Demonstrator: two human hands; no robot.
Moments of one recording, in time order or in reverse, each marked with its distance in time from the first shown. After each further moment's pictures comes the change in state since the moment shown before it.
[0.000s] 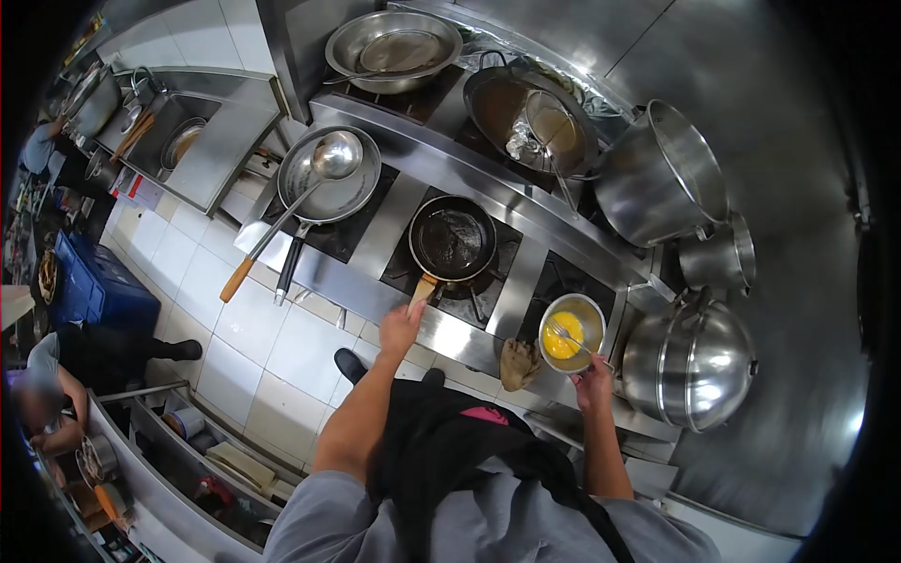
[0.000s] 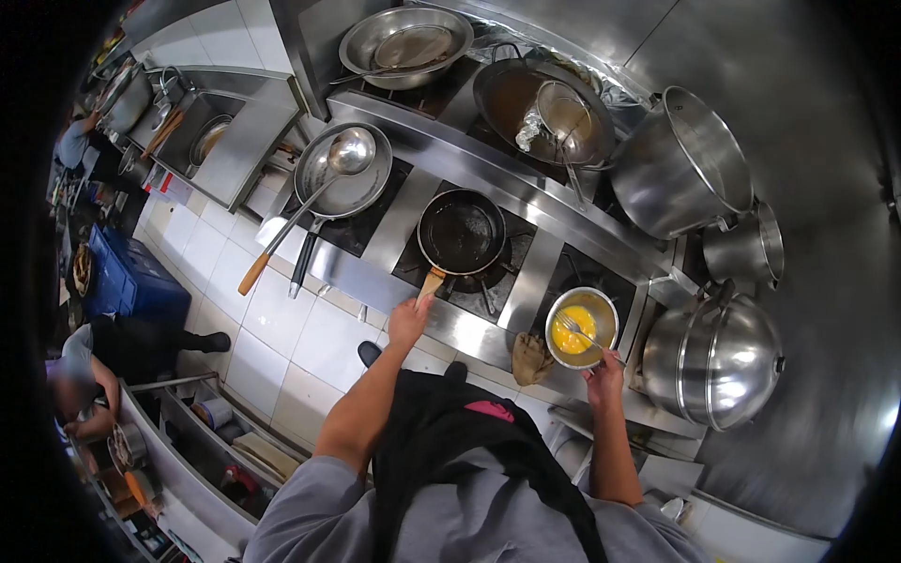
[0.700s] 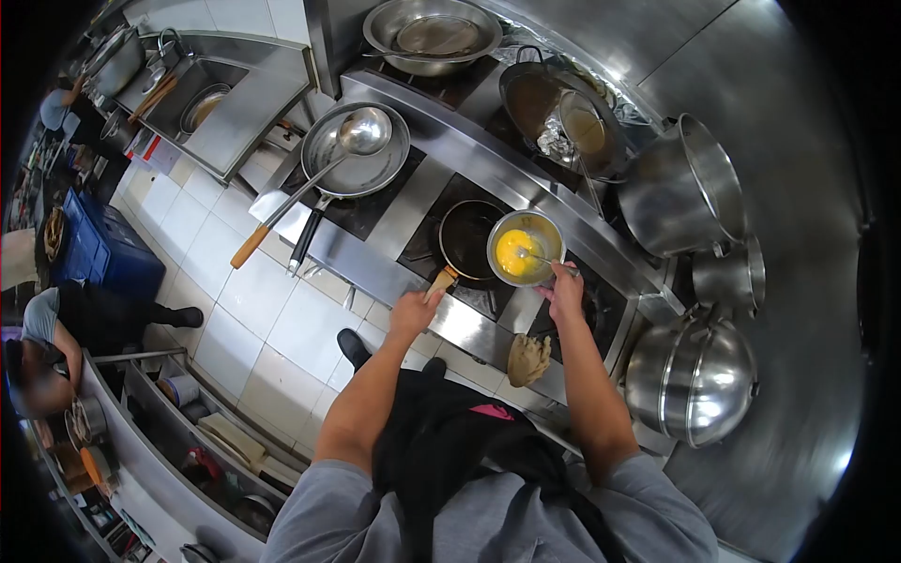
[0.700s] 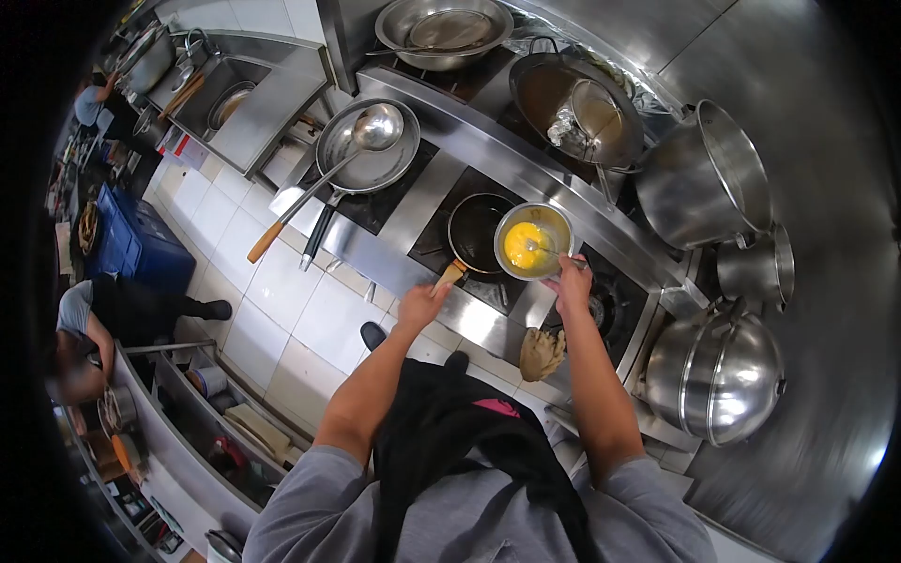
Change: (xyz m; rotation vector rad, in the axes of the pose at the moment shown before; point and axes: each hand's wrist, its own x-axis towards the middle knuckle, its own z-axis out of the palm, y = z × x) left_hand -0.003 0.009 -0.016 0.061 -0.169 -0.108; right_hand 0.106 0.017 0.196 -0.315 -0.093 -0.104
